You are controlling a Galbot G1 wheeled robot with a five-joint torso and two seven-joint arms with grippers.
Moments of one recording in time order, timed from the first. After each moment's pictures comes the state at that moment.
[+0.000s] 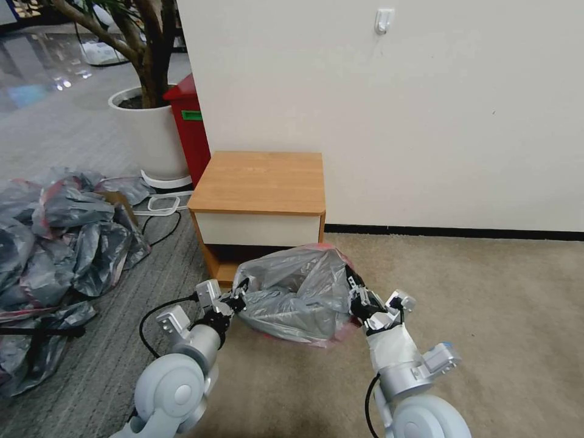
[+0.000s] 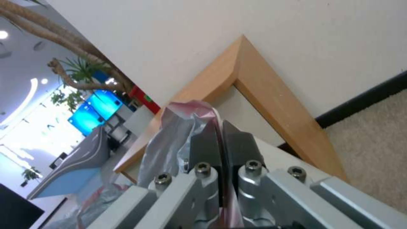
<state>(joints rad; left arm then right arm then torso) 1.45 -1.20 -0.35 -2.17 -0.99 0.34 -0.38 -1.65 1.61 0.38 2.24 0.60 -0.15 -0.06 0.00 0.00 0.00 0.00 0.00</state>
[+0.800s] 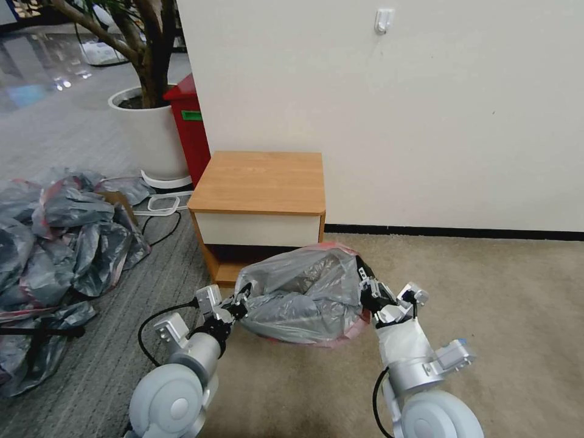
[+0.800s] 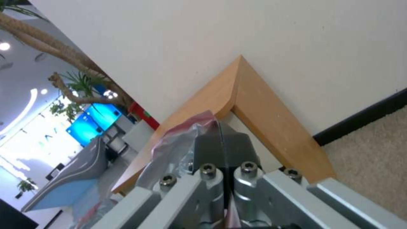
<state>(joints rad) 1.51 -1.21 -0.35 -2.23 -0.98 0.35 -0.38 -1.61 1.59 0.41 2.25 0.64 -0.16 -0.03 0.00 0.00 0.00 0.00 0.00</state>
